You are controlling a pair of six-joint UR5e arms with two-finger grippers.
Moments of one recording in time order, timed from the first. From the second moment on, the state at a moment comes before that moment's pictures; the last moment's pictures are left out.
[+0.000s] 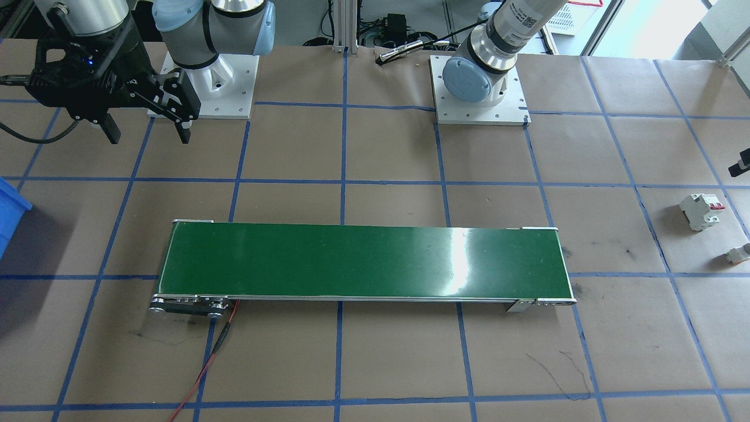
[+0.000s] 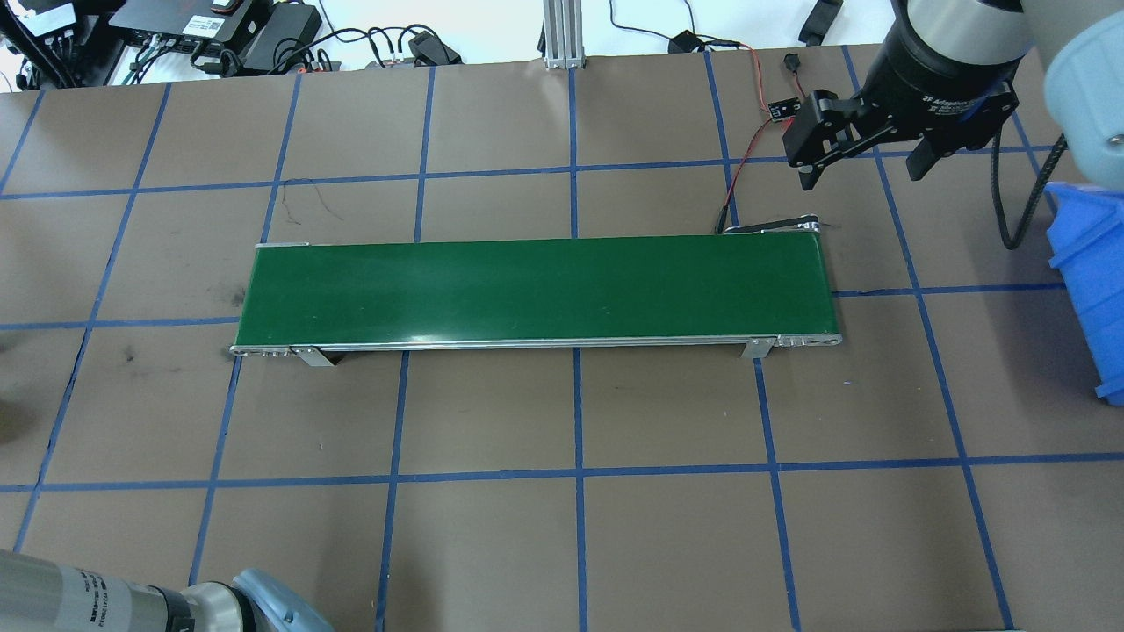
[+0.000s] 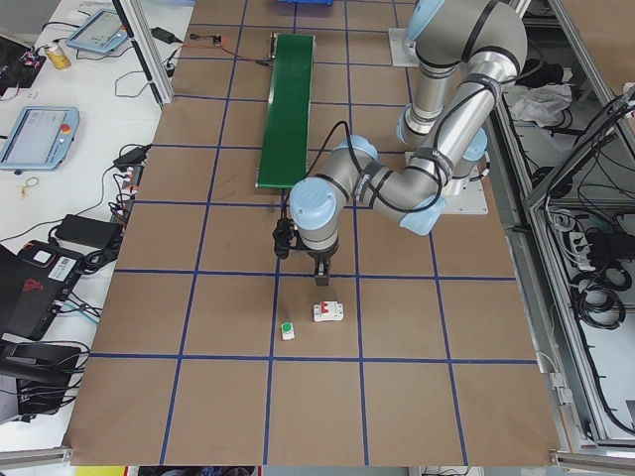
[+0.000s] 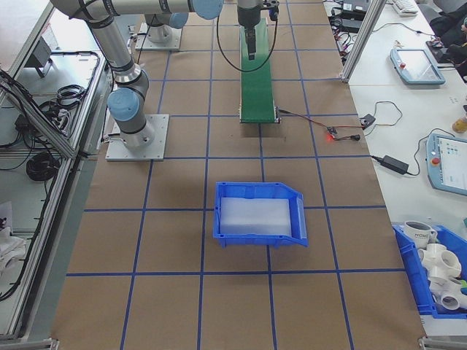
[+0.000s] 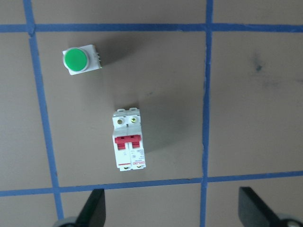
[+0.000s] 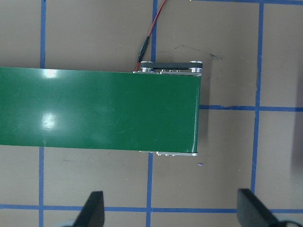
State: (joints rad) left arm -0.57 -1.93 -1.46 -1.45 1.61 1.01; right arm 1.55 -1.64 1.59 -1.63 -1.58 -0.06
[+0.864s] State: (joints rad) left arm -0.56 -2.16 -1.33 -1.18 1.60 0.98; right arm 1.55 -1.64 1.59 -1.63 -1.58 -0.06
